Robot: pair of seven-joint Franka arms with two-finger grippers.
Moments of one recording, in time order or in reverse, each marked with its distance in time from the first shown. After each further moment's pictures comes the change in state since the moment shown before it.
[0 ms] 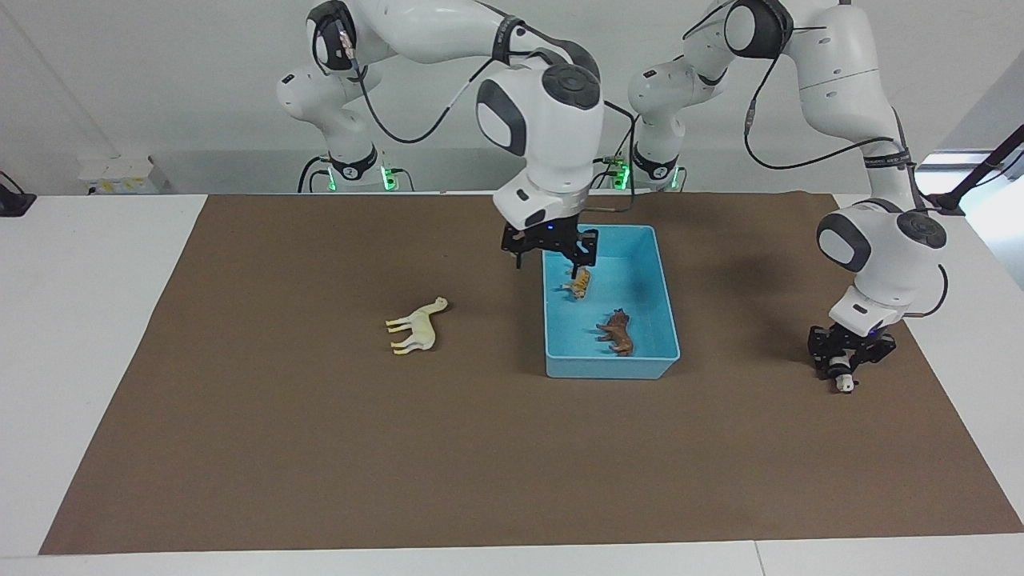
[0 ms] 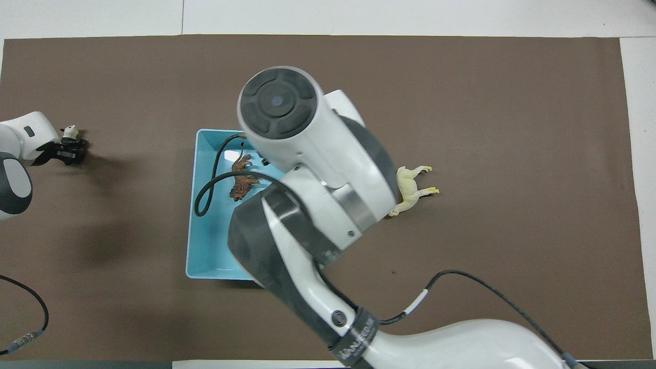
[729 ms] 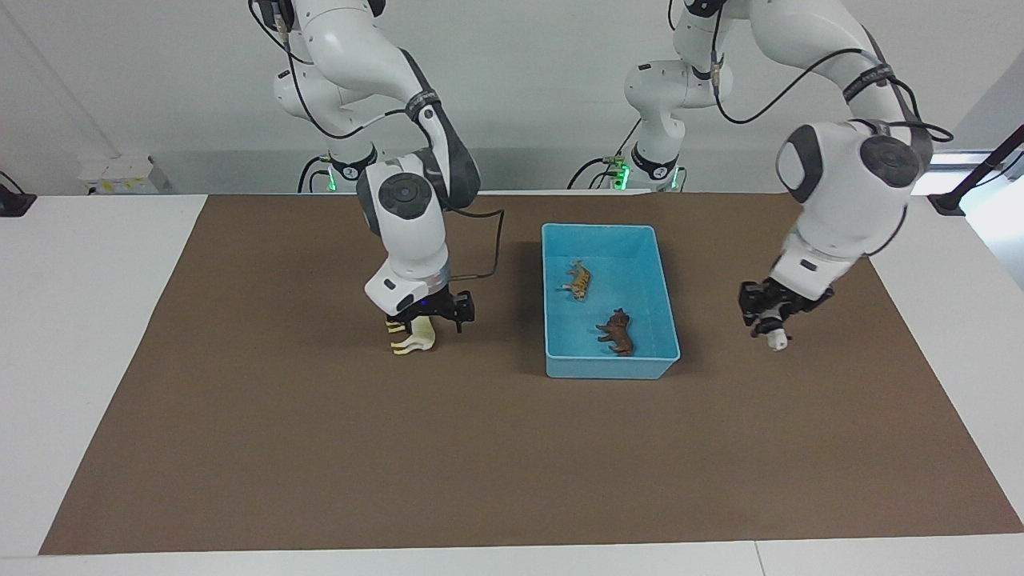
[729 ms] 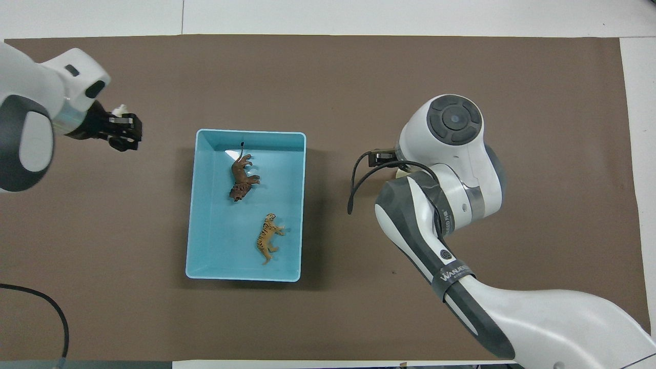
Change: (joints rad) left arm -0.437 -0.248 -0.025 0.203 -0.004 -0.664 -0.765; right arm -0.197 -0.231 -0.006 -0.811 -0.001 0.605 -0.470
